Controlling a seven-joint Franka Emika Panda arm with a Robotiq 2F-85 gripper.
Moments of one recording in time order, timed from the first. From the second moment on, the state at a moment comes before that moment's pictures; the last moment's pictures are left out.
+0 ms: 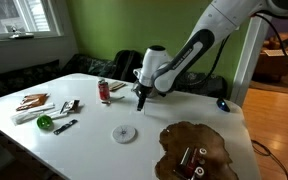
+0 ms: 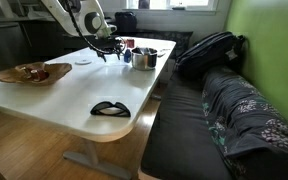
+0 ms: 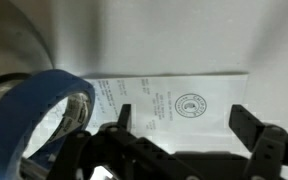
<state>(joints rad) 0.16 0.94 0.10 -1.51 -0.30 2.80 -0.29</state>
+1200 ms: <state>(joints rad) 0.09 1.10 0.22 -1.24 -0.17 2.57 -0.38</state>
